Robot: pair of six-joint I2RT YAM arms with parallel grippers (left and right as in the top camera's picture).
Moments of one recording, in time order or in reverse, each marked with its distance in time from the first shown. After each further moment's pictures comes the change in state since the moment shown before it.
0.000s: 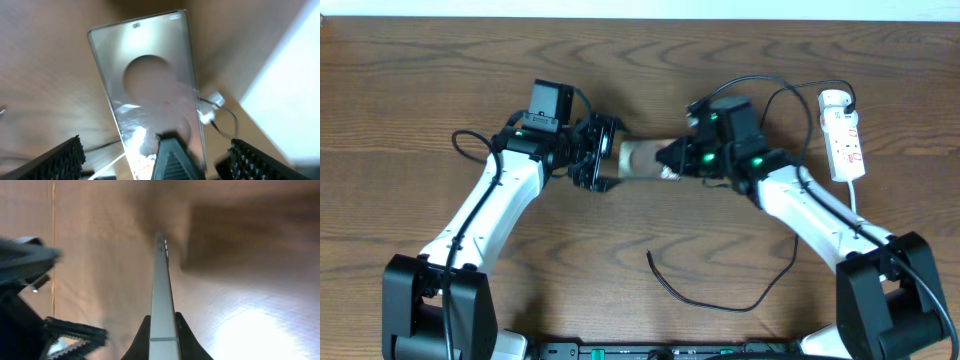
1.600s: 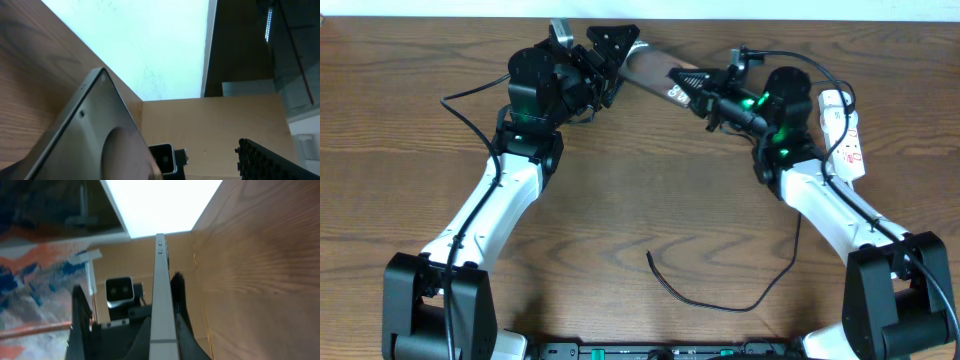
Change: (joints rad) left arm 0.007 0.000 -0.039 0.940 -0.071 0.179; right arm -0.109 0.000 -0.002 0.742 -0.163 0.954
